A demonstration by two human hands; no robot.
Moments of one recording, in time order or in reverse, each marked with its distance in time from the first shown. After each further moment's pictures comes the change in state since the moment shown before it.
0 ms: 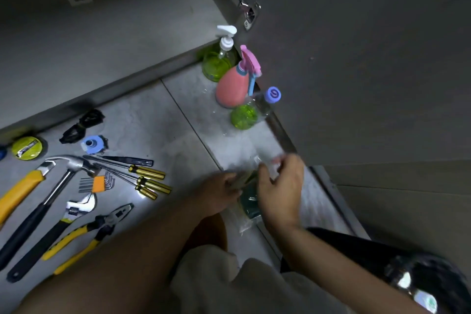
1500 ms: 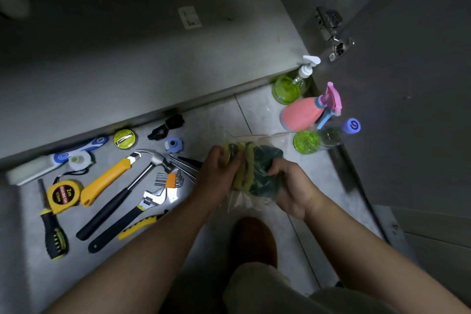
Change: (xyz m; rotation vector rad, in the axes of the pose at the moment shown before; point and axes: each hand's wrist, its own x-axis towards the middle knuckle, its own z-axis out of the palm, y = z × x) left_hand -0.080 0.003 -0.122 -0.453 0.558 0.084; right_hand 0.022 -0.073 0.082 0.911 -1.056 0.624
